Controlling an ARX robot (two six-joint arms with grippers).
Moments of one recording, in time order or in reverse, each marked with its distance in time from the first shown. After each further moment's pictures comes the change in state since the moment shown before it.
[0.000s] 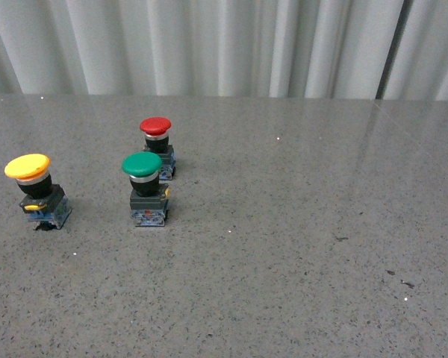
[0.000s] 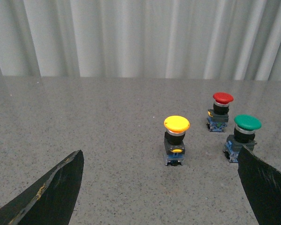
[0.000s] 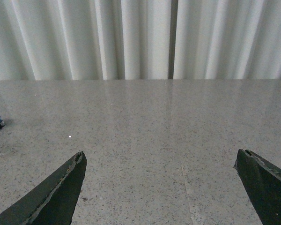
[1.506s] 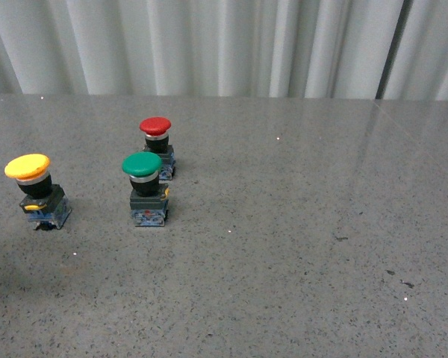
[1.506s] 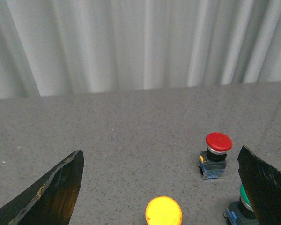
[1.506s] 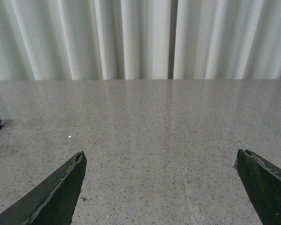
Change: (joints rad) left arm -0.039 1.094 0.417 0.622 0.087 0.037; right arm 0.000 0.000 0.000 0.000 0.000 0.000
